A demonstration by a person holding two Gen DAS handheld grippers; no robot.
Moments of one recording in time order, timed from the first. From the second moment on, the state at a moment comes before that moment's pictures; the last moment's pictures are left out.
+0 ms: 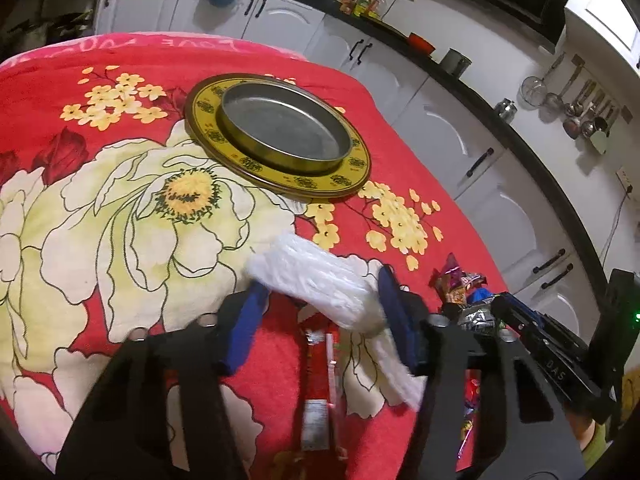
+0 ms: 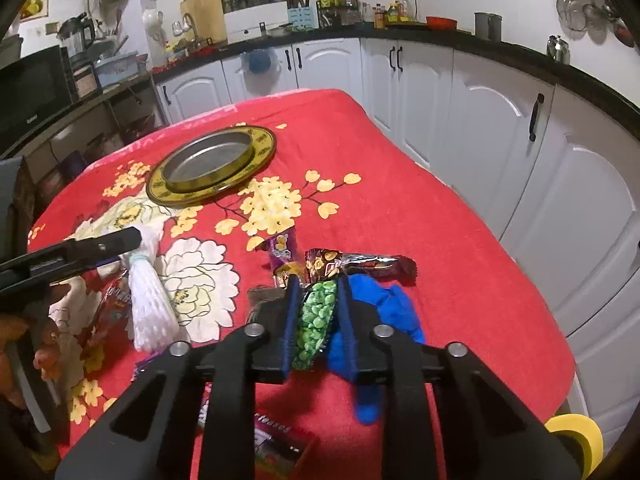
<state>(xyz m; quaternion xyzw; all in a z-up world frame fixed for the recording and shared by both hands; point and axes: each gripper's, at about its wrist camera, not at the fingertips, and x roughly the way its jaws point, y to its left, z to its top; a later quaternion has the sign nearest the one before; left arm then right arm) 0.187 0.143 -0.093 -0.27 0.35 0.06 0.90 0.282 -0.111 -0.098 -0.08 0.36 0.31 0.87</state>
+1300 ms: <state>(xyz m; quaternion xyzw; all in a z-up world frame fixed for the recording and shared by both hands) 0.151 0.097 -0.009 -0.21 0.26 -0.03 0.94 0.205 -0.143 -0.013 -0.03 0.26 0.36 0.89</state>
